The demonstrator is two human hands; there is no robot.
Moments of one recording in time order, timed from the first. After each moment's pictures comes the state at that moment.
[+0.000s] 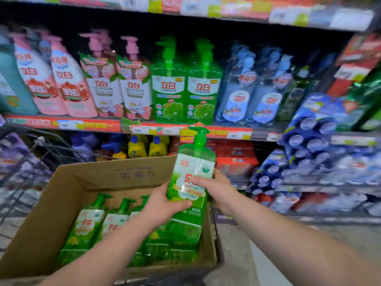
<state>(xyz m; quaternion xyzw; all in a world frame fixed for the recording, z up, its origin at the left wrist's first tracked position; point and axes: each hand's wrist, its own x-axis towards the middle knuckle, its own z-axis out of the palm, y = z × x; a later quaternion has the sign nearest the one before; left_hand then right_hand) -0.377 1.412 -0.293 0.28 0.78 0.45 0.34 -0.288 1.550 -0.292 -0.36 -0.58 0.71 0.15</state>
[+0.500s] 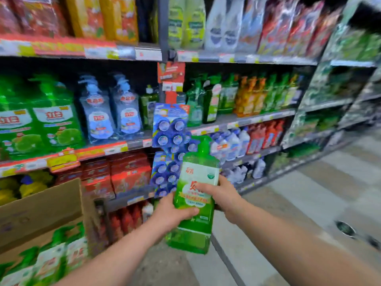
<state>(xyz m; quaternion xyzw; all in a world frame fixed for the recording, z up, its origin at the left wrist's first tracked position) -0.067 1.526 -0.242 0.47 0.64 0.42 0.44 0.071 1.601 -0.230 -0.49 -0.51 0.62 0.36</state>
